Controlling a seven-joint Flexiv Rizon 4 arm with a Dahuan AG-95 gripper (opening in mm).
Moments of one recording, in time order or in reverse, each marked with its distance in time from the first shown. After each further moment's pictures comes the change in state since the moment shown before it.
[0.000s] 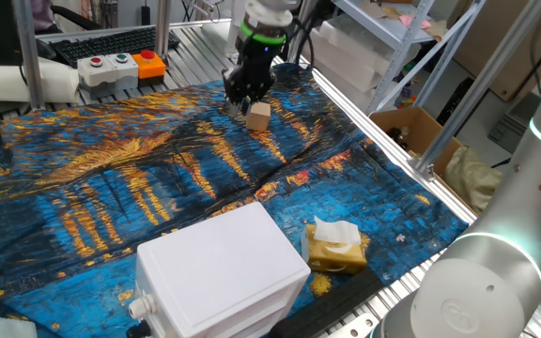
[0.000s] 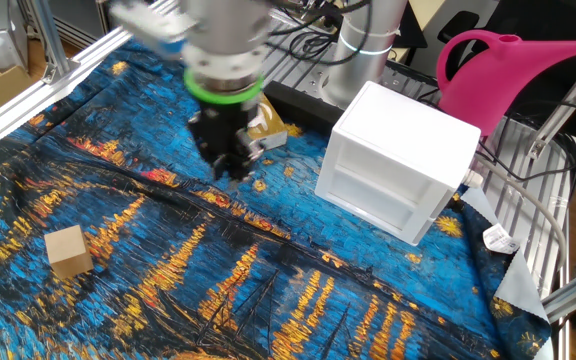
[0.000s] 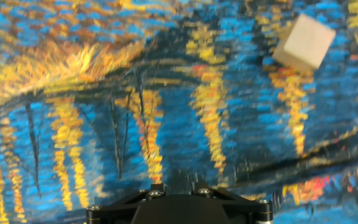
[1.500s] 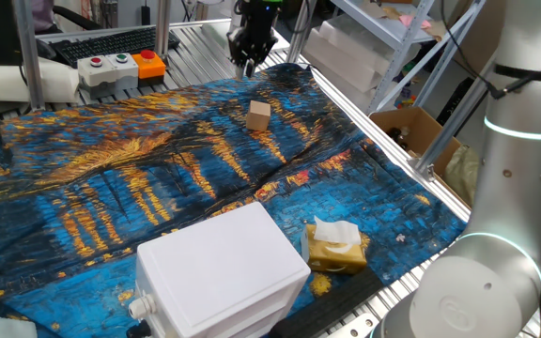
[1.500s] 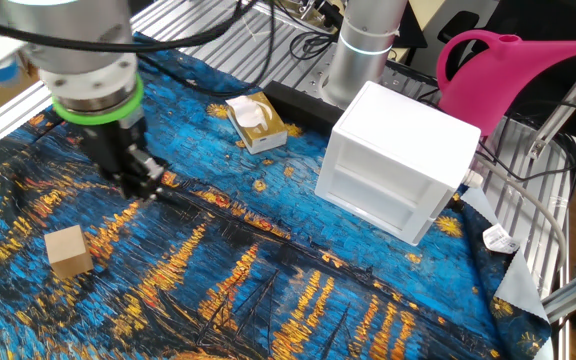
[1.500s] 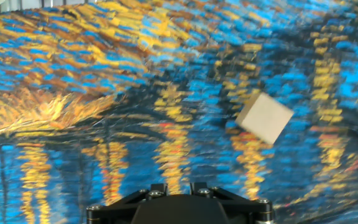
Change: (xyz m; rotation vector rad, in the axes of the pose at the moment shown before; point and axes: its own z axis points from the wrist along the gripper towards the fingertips) arm -0.102 -0.060 -0.021 0.036 0.044 -0.096
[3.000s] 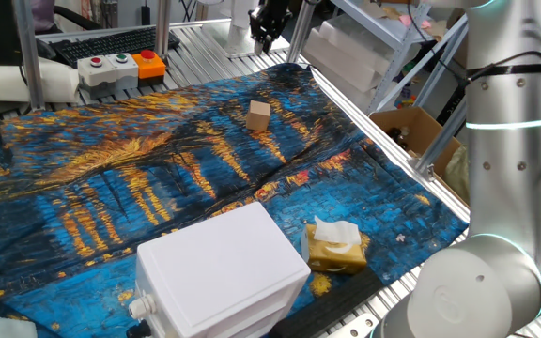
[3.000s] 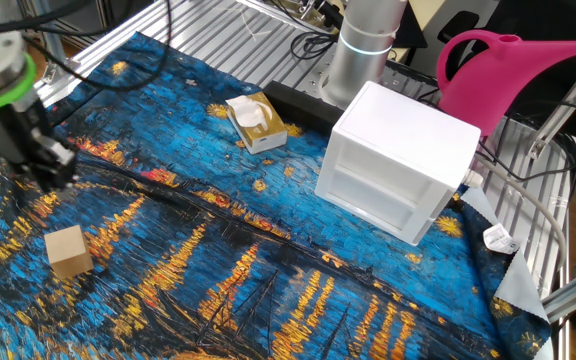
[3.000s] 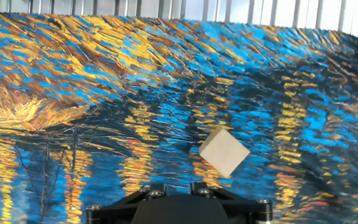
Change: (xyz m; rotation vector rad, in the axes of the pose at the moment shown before) arm -0.060 -0.085 -0.022 -0.009 0.021 -0.143
